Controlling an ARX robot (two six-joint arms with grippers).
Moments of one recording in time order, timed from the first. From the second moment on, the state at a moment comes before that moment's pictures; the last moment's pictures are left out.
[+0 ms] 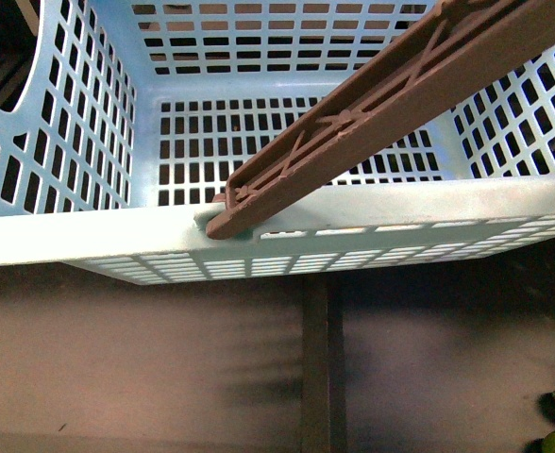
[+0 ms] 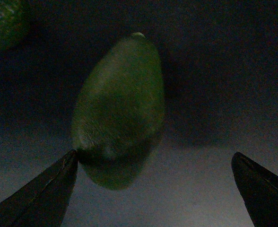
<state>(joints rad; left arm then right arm) -0.66 1.70 1.53 -0.51 0.19 -0.79 -0.16 2.69 1.64 0.17 -0.06 -0.04</state>
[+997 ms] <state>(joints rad) -0.66 1.70 1.53 -0.51 0.19 -0.79 -0.13 2.82 1.81 0.16 -0.01 0.06</state>
